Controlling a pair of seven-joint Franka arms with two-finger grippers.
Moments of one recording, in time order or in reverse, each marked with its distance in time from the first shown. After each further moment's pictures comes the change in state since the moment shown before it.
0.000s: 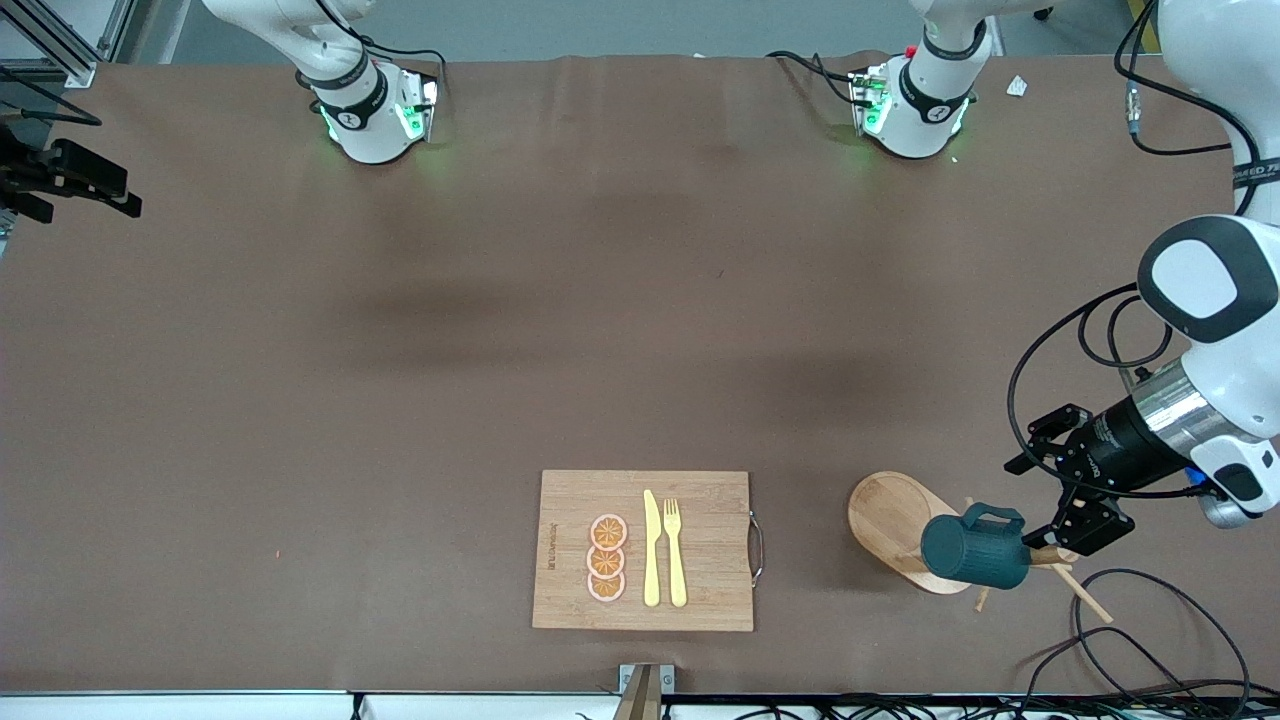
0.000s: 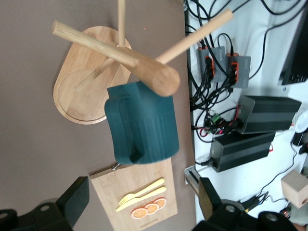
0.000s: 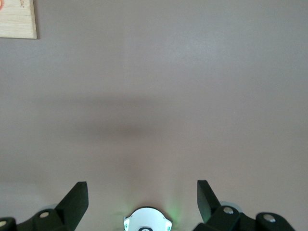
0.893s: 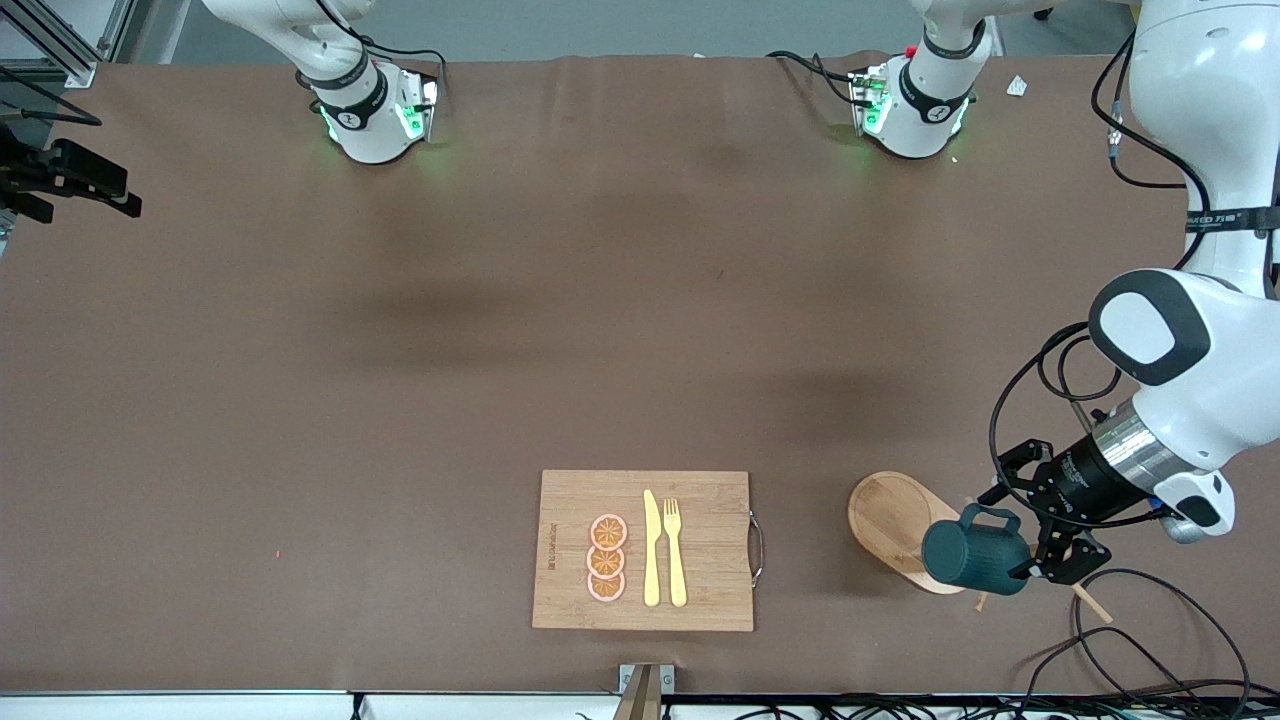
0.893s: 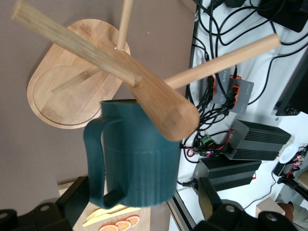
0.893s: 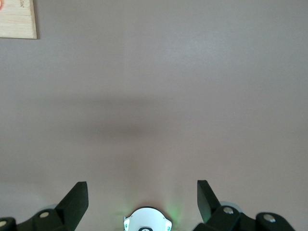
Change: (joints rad) left arm -0.019 0.095 -0.001 -0.006 -0.007 0.152 -0.124; right arm 0.000 0.000 0.000 0.000 0.000 0.000 0.000
